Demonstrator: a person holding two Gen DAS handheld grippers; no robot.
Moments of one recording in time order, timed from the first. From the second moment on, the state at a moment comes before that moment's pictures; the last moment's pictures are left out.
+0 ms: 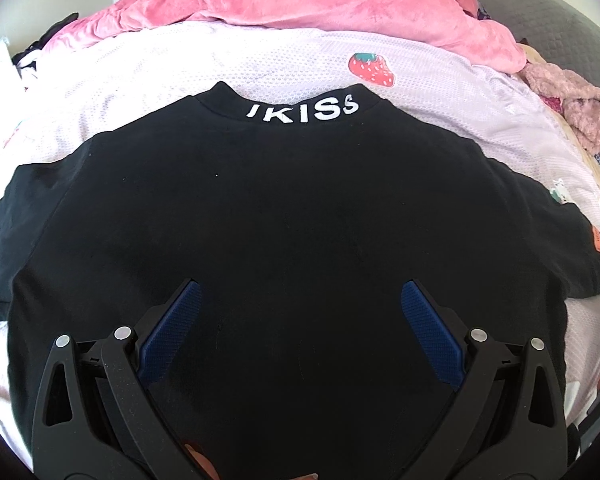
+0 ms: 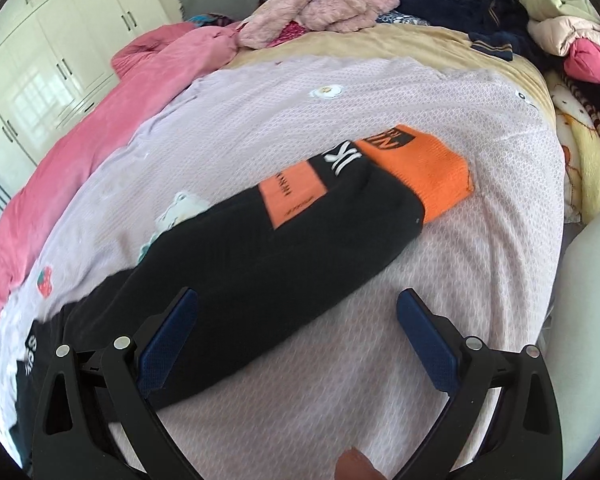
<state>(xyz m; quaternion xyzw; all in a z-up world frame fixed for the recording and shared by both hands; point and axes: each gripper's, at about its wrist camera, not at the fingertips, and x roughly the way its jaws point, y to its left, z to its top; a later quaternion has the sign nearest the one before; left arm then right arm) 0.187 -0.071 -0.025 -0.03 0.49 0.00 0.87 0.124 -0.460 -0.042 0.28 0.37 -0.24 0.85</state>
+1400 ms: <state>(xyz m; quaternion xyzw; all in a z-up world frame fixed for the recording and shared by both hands) 0.178 -0.015 -0.014 -0.13 0.46 0.05 0.88 0.143 -0.408 0.025 0.20 0.23 -0.08 0.95</state>
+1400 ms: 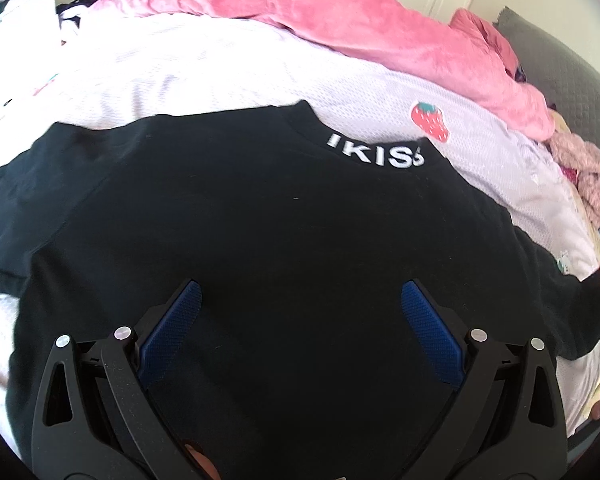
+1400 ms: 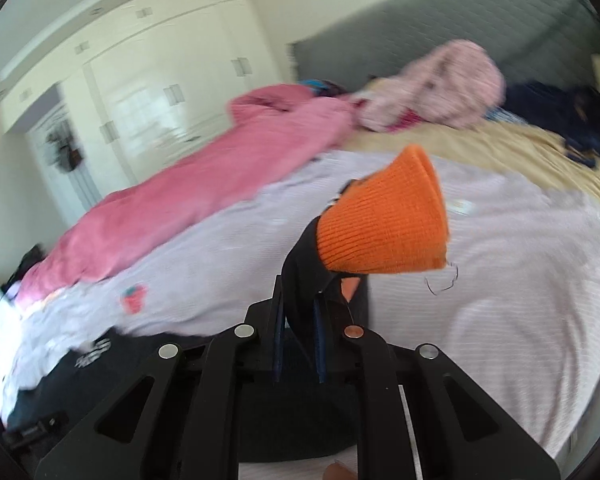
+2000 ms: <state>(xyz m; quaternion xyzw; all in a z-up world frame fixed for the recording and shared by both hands) 0.138 0.045 -0.004 -0.18 0.44 0.07 0.87 0.174 -0.196 0.031 0.10 0.27 0.14 0.95</state>
